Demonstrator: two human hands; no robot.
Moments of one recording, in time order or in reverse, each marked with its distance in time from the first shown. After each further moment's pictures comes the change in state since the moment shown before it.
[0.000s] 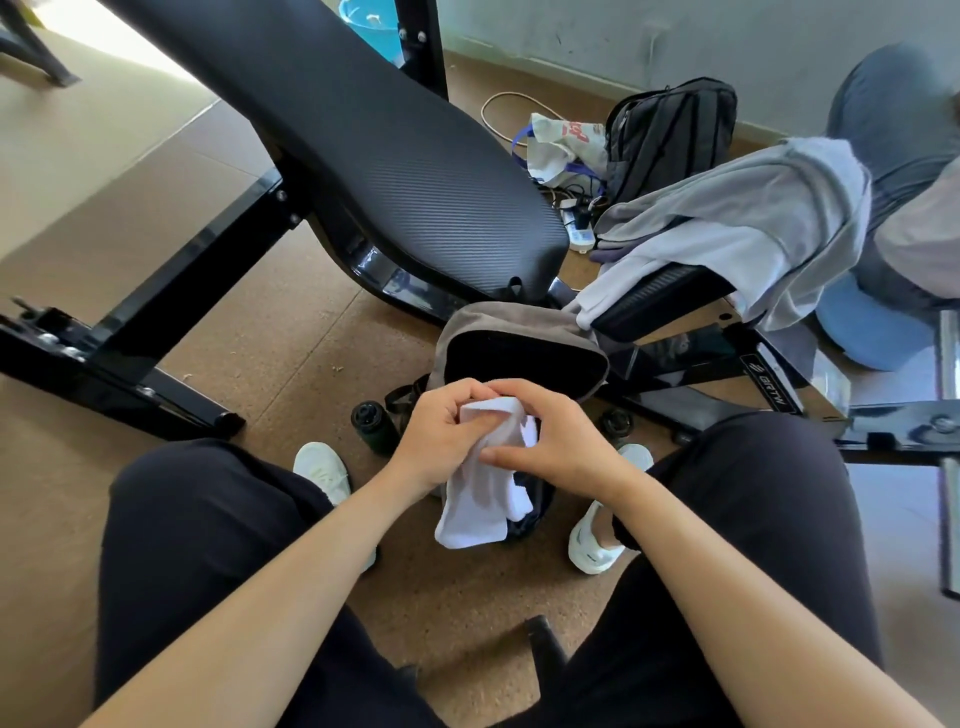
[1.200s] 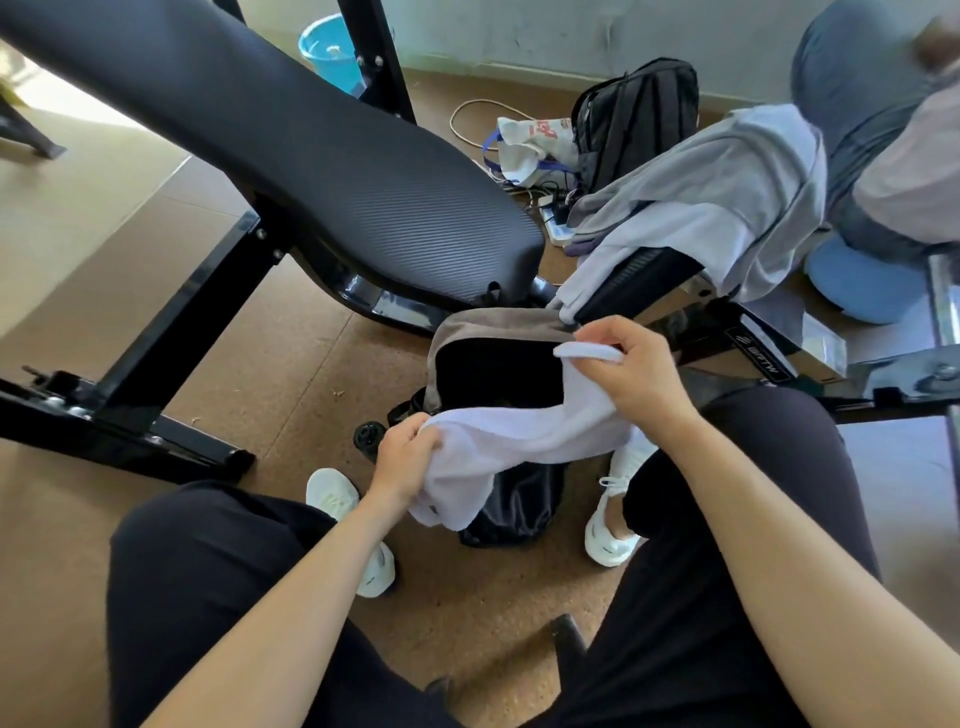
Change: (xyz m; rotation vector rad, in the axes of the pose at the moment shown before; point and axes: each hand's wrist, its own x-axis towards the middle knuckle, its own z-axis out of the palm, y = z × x) left_hand -0.001 -0.044 -0.012 0.143 0.159 -0.448; right_hand -0.005 0.037 -0.072 0.216 0.504 0.220
